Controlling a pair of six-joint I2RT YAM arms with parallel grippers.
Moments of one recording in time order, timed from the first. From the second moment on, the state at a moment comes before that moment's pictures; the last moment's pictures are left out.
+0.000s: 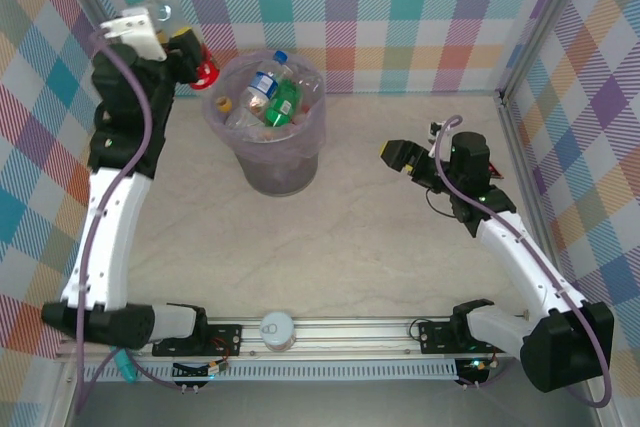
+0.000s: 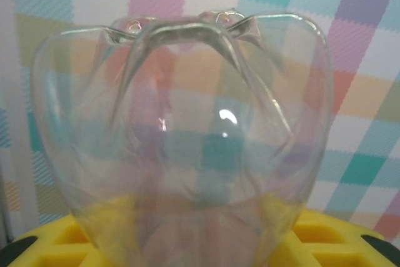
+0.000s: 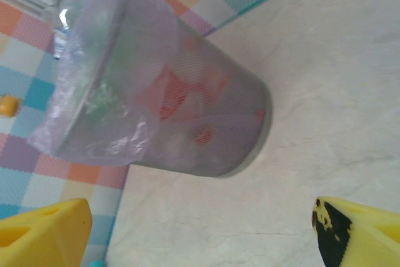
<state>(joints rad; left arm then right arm) -0.14 1.36 1.72 -0.32 -0.06 -0.17 0.26 1.10 0.87 -0.14 -0.50 0.75</state>
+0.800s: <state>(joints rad) -0.18 1.47 1.62 -0.22 -0.06 0.06 0.28 1.09 0.87 -0.11 -0.55 0.76</state>
